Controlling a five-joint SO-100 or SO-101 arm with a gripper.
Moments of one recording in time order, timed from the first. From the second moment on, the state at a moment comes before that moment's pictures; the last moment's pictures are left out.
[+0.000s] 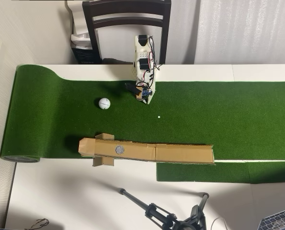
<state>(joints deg) -5.0 191.0 178.8 71.2 102.9</state>
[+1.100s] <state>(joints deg) 1.6 143.4 128.2 73.2 90.2</state>
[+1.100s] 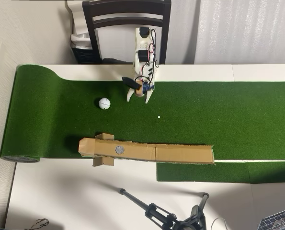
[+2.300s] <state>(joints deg) 35.8 122.3 113.4 74.6 60.6</state>
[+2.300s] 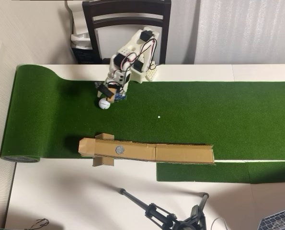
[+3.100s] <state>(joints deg) 48.4 114.1 110.0 78.0 62.1</state>
